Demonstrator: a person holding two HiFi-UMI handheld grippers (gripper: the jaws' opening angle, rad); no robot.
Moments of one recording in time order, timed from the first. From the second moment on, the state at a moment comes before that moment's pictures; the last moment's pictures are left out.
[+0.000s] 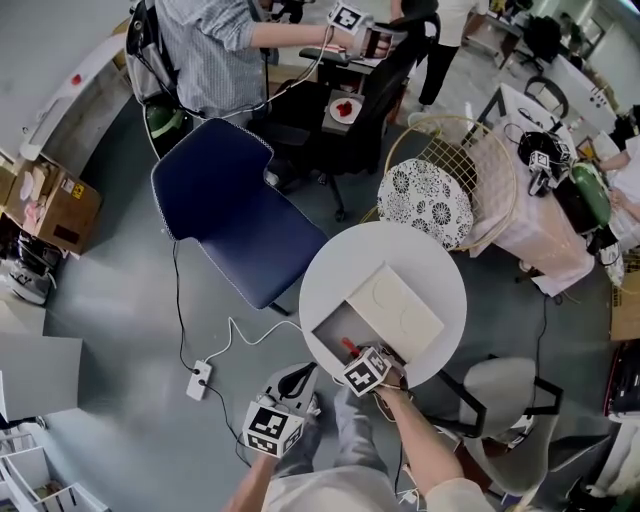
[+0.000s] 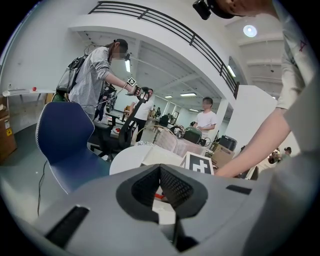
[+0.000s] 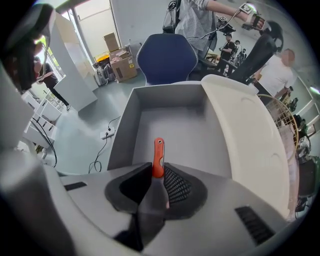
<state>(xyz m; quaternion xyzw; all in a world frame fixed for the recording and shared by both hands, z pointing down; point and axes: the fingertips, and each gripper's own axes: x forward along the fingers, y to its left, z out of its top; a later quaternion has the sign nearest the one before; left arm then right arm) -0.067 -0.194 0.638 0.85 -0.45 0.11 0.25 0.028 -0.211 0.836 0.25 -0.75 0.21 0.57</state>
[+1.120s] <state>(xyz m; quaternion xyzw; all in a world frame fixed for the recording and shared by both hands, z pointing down) -0.045 -0.190 0.618 0.87 -0.42 0.11 0.23 0.021 -0.226 0.764 0.33 -0.81 0.16 0.46</state>
